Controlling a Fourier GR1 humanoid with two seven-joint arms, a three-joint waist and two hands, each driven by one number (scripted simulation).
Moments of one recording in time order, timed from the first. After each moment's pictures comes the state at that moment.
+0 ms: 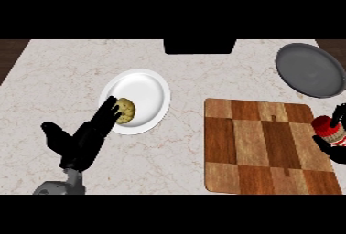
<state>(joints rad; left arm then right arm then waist) -0.05 0.15 -0.14 -1.57 0.27 -0.02 0.23 -0.06 -0.56 -0.21 -1.55 0.29 0.19 -0.33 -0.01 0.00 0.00</state>
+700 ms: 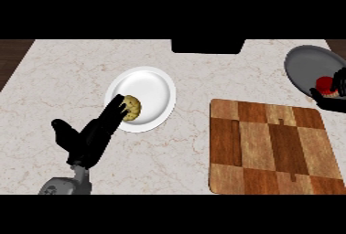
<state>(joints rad) -0.08 0.12 -0.15 -1.56 0.24 -0.04 0.23 -0.52 -0.56 -0.29 -0.80 0.48 -0.13 -0.59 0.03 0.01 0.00</state>
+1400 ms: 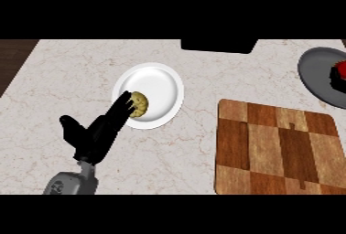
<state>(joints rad) -0.12 0.10 -0.17 -1.55 0.23 -0.05 0.23 -0.76 -0.64 -0.44 -0.34 0.47 -0.33 -0.76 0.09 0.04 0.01</state>
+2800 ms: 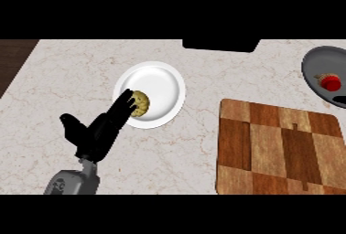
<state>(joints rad) -0.14 0.09 -0.17 -1.54 0.23 -0.06 0.23 -0.83 -0.76 -0.57 -0.08 0.36 0.19 -0.71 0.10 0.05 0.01</state>
